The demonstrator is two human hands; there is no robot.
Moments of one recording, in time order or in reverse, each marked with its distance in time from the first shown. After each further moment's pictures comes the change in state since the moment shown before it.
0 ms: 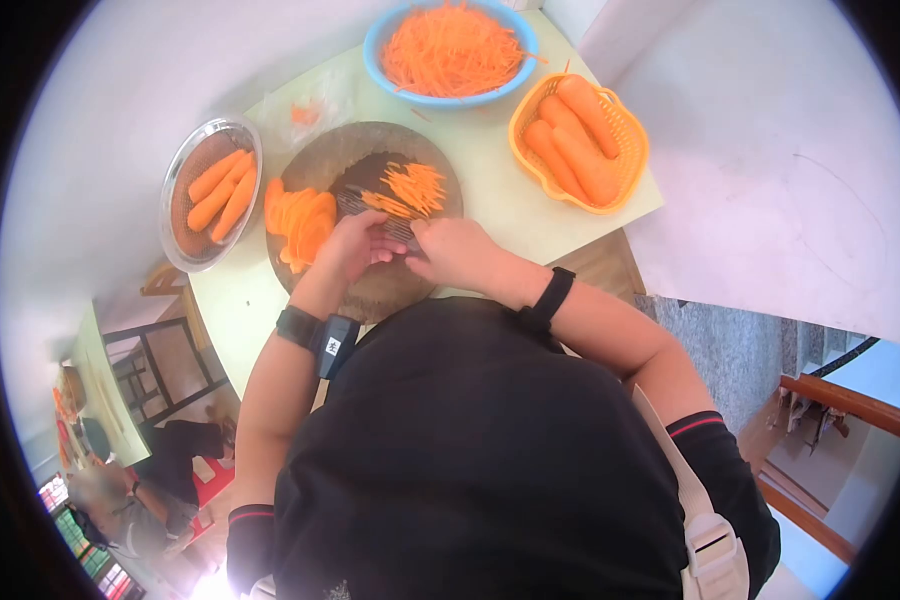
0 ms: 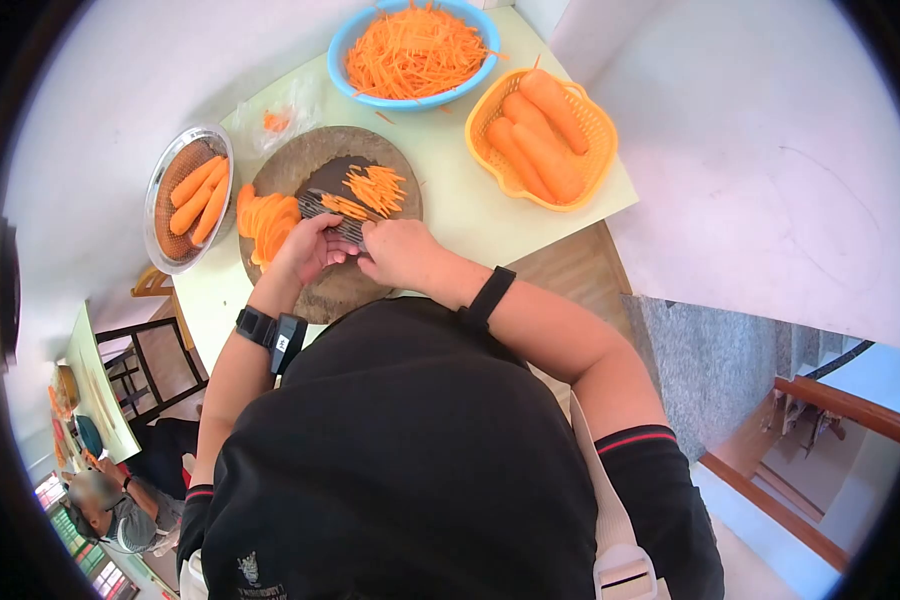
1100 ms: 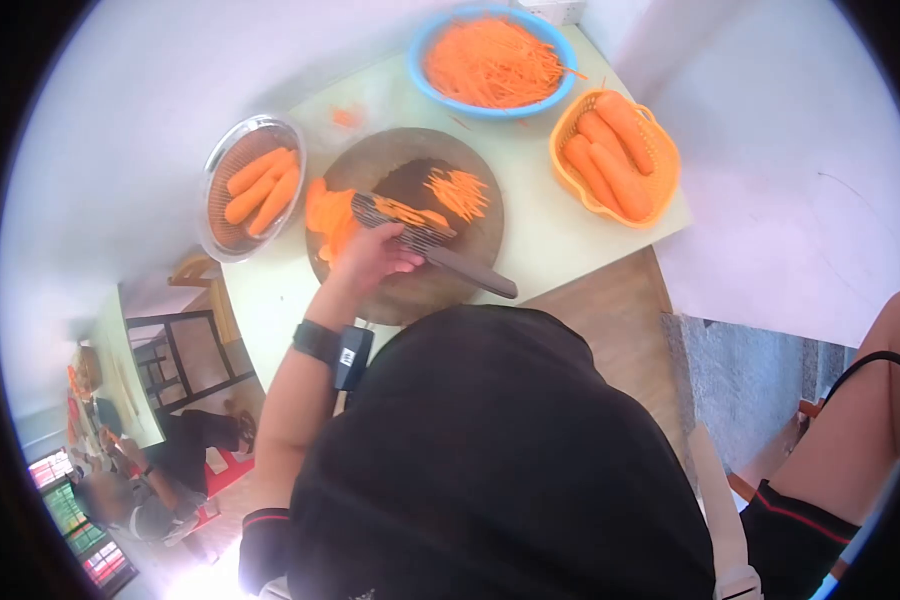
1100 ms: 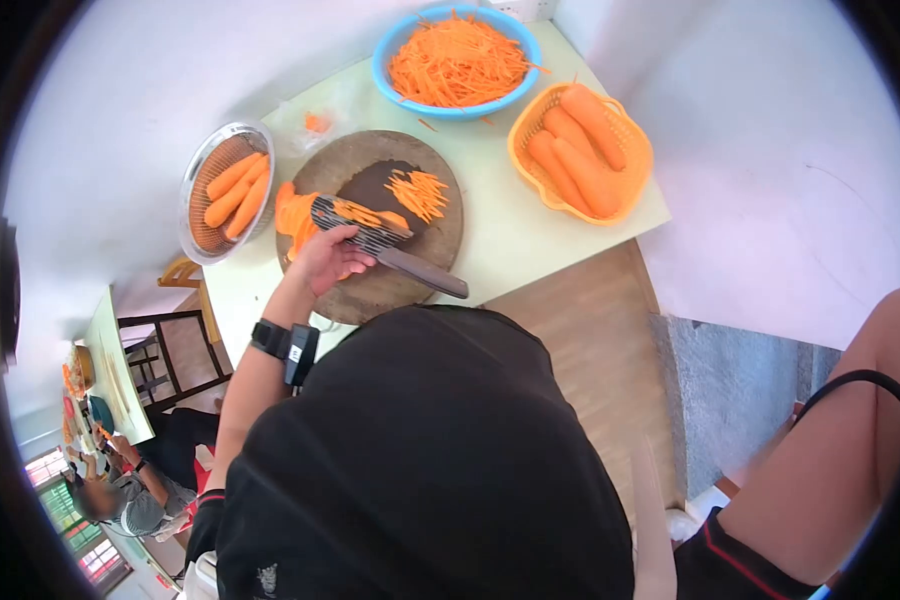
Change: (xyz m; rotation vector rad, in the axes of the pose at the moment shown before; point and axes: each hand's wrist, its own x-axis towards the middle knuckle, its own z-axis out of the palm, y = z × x) left_hand -0.028 0.000 -0.027 -0.020 0.040 0.100; right_hand -0.170 0.111 -0.225 -0.054 0.535 0.407
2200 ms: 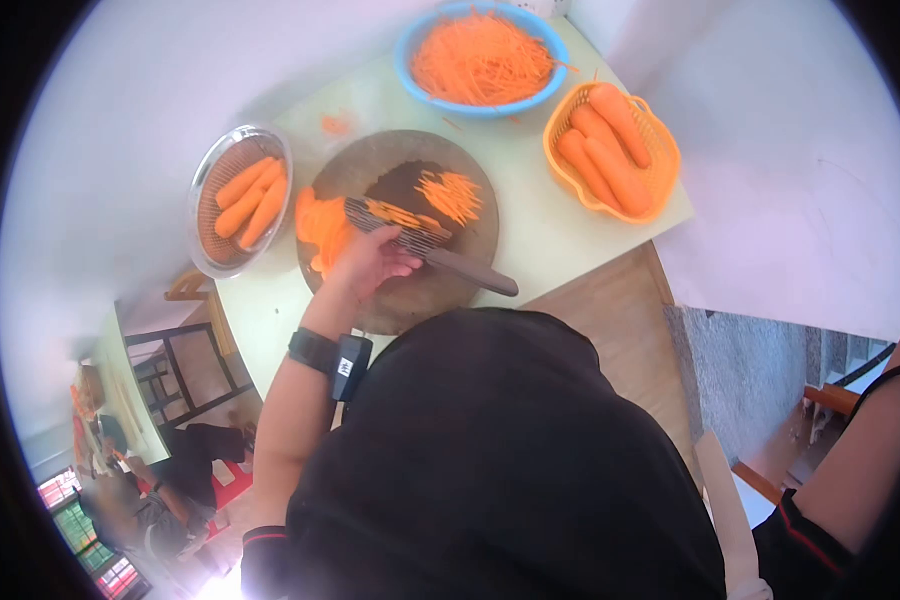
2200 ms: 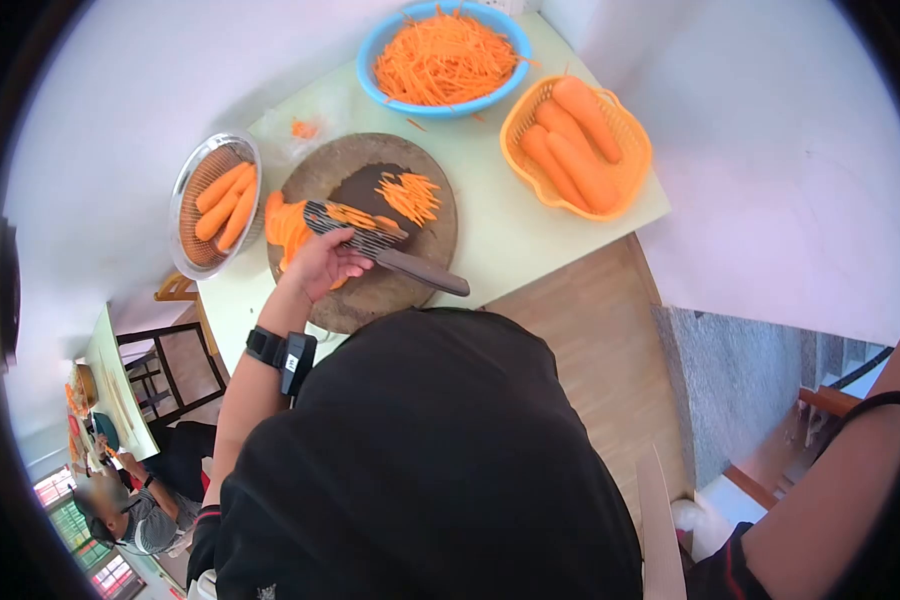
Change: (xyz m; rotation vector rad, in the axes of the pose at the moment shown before) left_hand 0.012 0.000 0.000 0.017 0.014 -0.050; right_hand -0.004 0.011 0.012 0.002 0.036 0.020
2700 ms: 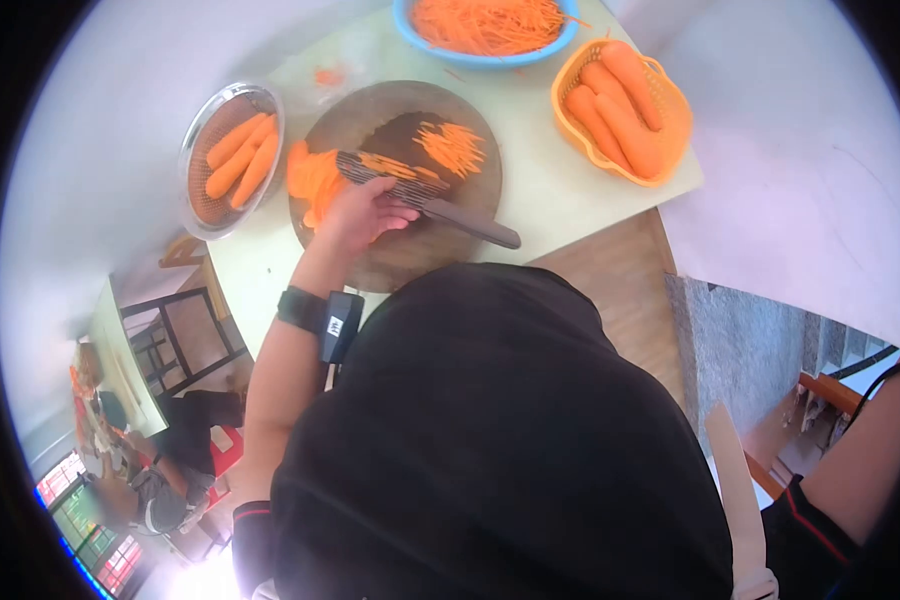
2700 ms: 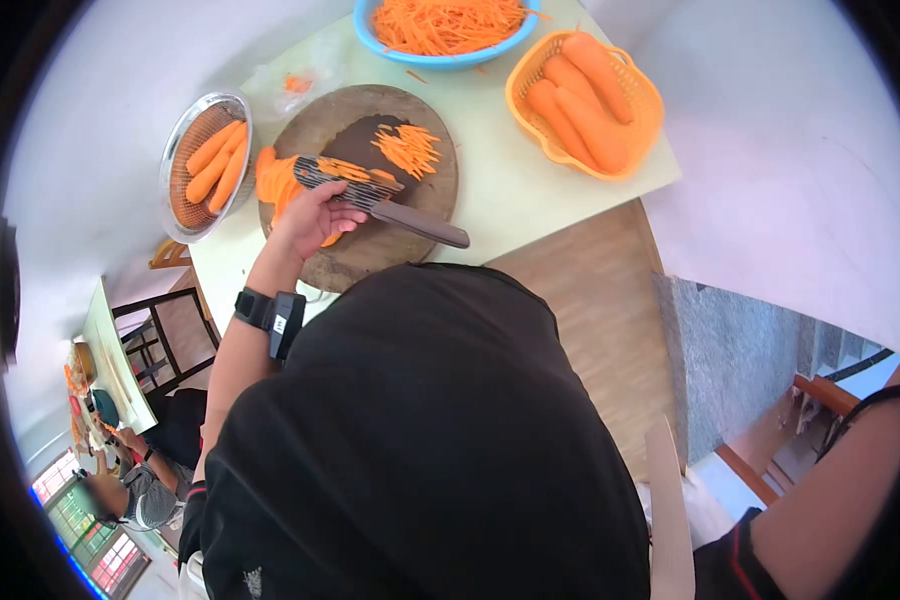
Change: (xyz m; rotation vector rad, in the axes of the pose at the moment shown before) left_hand -0.003 0.000 0.001 -0.011 -0.004 0.038; right_hand 0.000 0.008 -0.005 0.019 0.027 -0.031
